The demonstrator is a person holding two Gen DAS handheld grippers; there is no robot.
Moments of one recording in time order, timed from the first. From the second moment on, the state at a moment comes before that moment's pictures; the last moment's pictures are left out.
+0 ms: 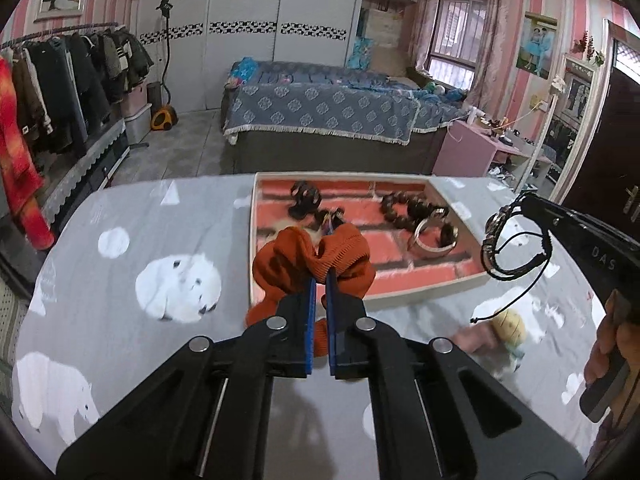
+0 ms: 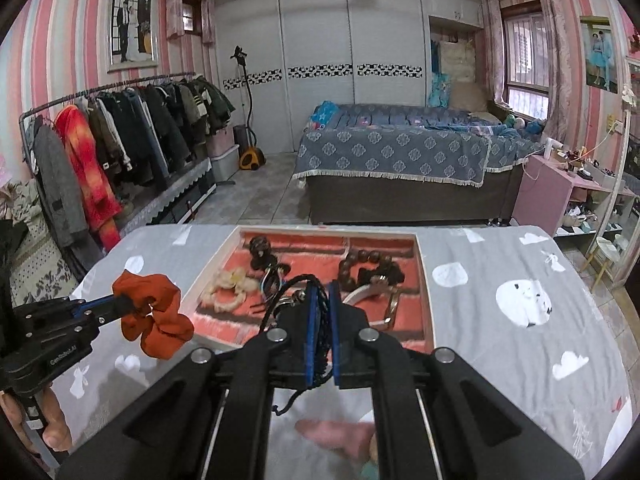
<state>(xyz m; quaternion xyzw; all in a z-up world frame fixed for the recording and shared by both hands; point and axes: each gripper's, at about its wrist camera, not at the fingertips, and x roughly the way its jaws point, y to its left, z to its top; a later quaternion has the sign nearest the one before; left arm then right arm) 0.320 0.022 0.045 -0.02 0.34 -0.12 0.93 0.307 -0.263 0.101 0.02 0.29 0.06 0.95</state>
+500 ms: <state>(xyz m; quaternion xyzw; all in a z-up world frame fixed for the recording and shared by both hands) 0.385 -0.004 0.042 -0.03 0.35 -0.12 0.93 0.364 -0.309 0.073 0.07 0.28 0.02 0.96</state>
